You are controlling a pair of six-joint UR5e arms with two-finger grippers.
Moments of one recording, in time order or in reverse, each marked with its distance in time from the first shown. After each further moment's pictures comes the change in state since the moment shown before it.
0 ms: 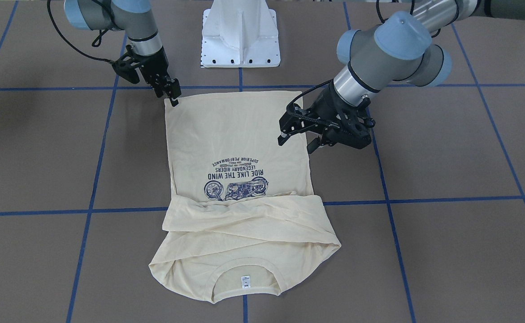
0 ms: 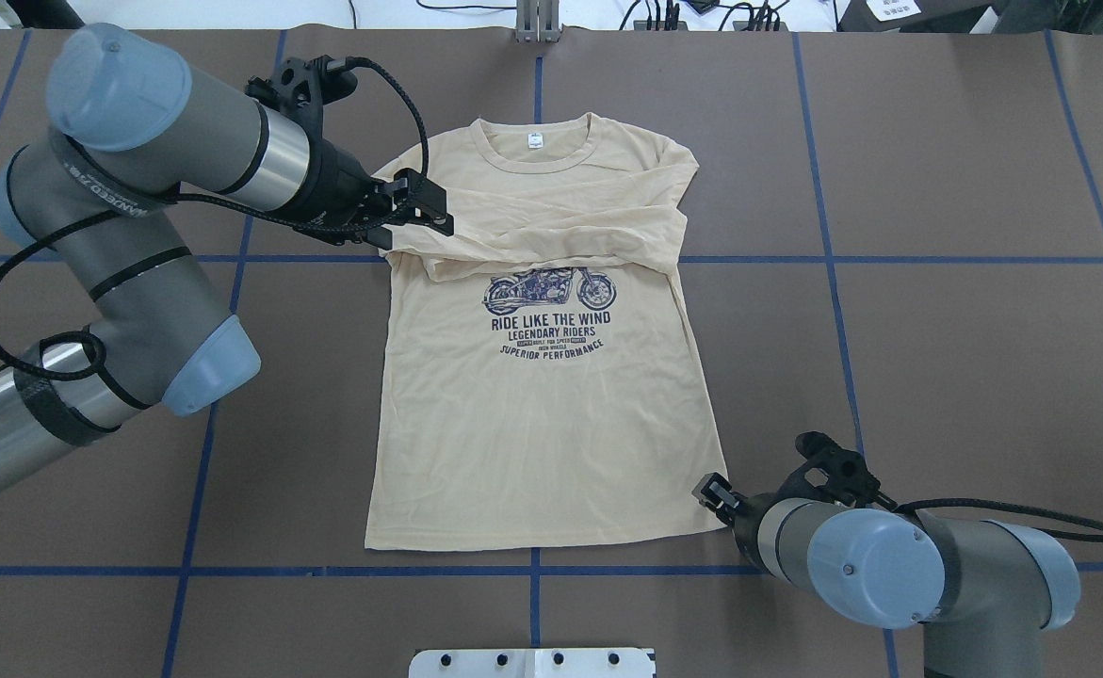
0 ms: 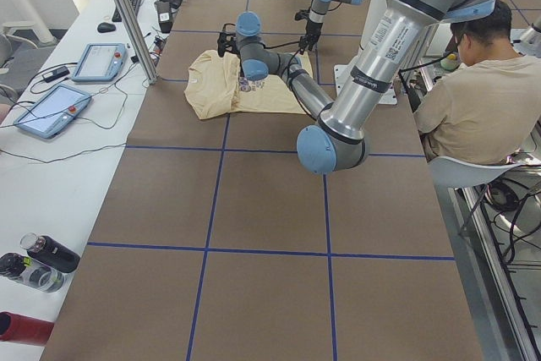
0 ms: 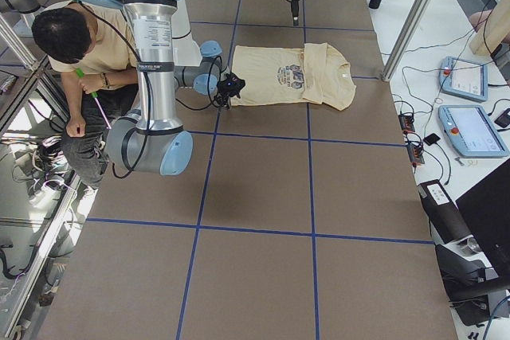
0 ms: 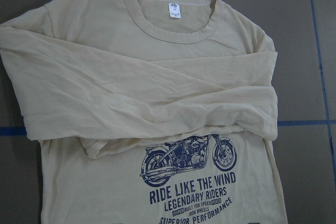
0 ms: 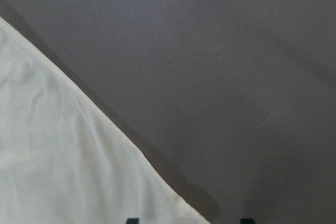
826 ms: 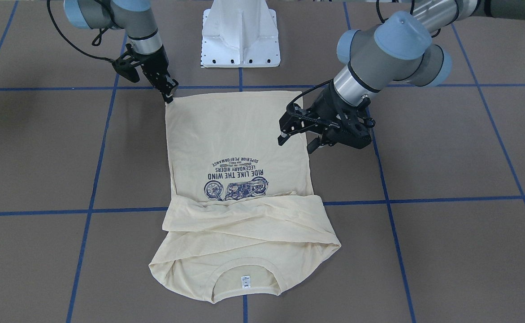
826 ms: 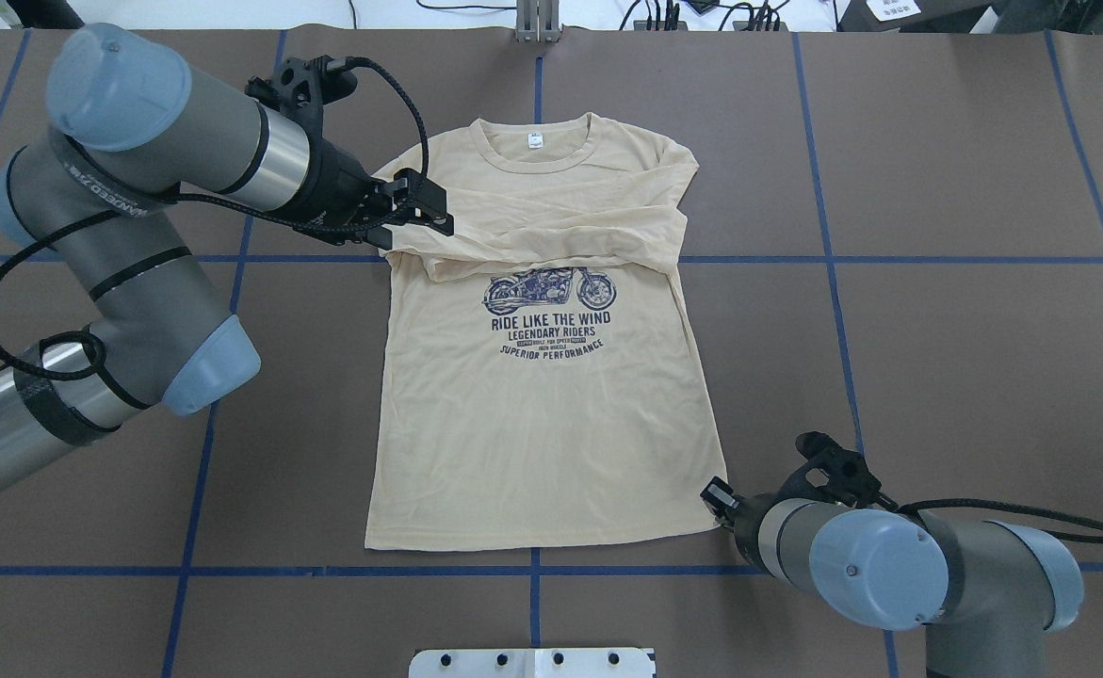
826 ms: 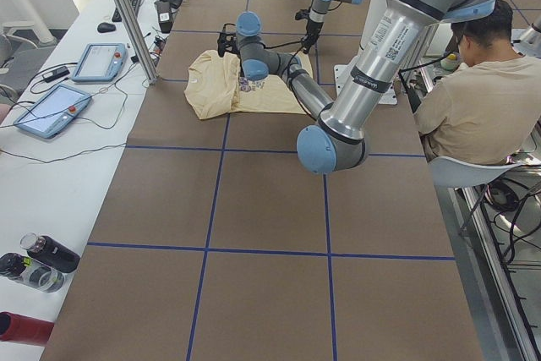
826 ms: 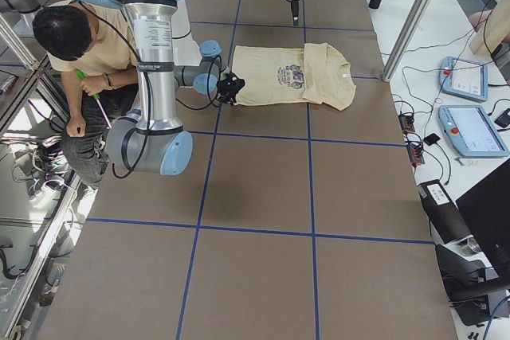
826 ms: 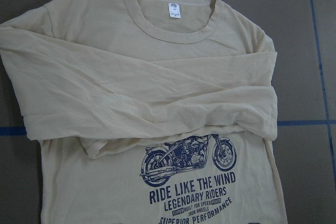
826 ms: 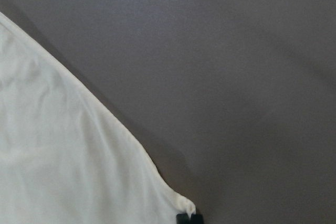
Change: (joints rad) left arm 0.000 0.000 0.000 0.000 0.000 0.000; right arm 0.000 -0.002 0.013 -0.001 0.001 0.006
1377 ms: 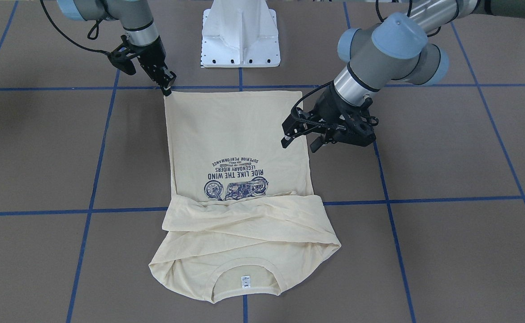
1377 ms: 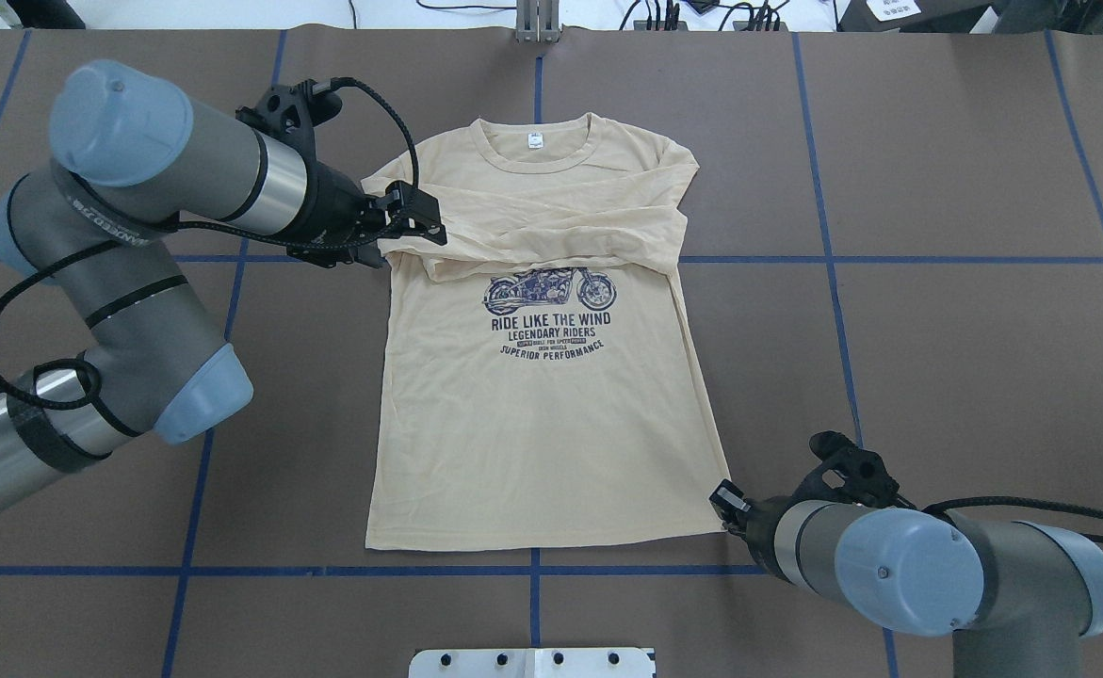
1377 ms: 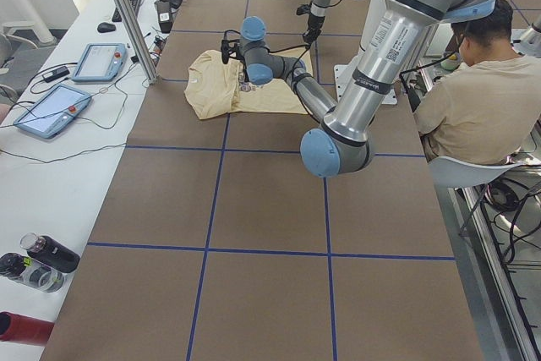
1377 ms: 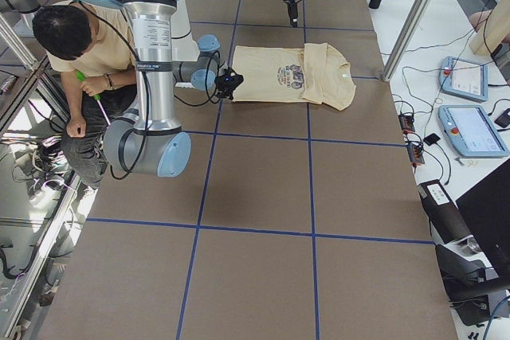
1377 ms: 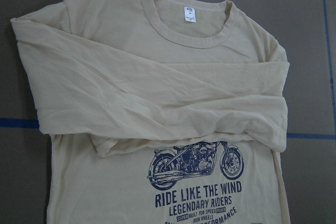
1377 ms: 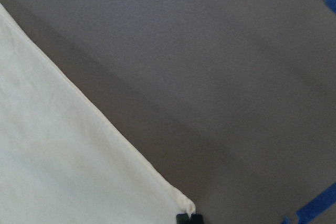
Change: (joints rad) left arm 0.052 0.069 -0.052 0.001 0.080 -0.157; right arm 0.000 -0.035 0.076 -0.025 0.028 0.000
